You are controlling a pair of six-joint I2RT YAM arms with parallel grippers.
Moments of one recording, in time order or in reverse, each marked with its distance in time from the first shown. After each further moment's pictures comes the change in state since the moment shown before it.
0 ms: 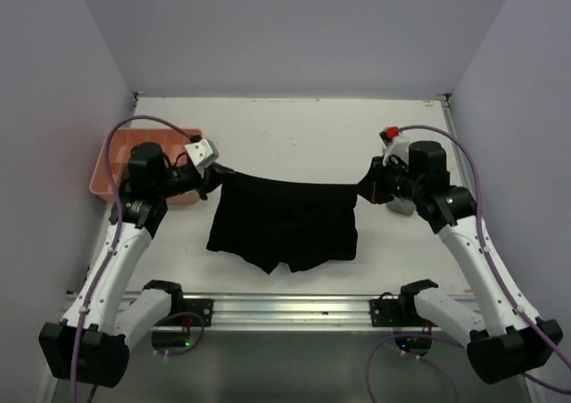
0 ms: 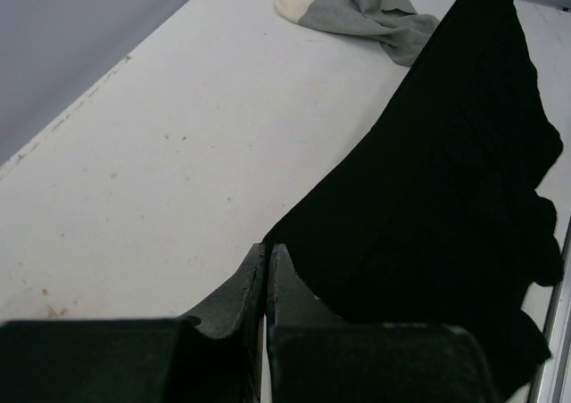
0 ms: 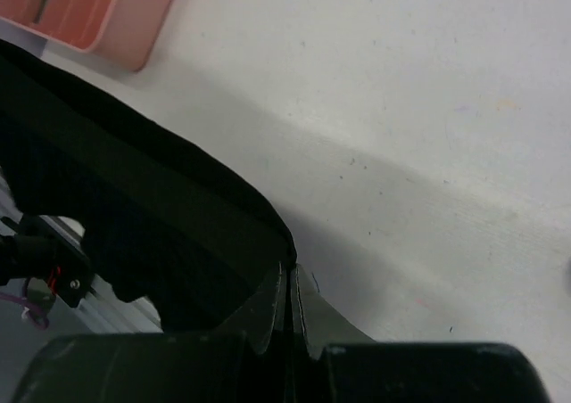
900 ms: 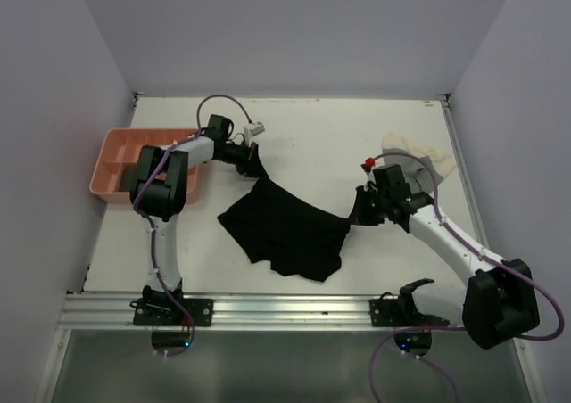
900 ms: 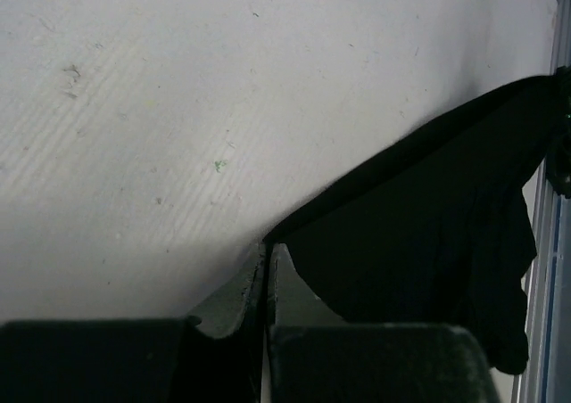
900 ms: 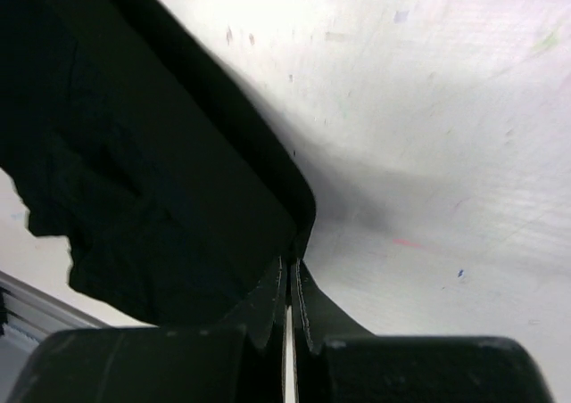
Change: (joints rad) left arm -0.071 1.334 0.639 -0.087 0.190 -0.074; right arm 0.103 0.273 -0.333 0.196 0.181 0.193
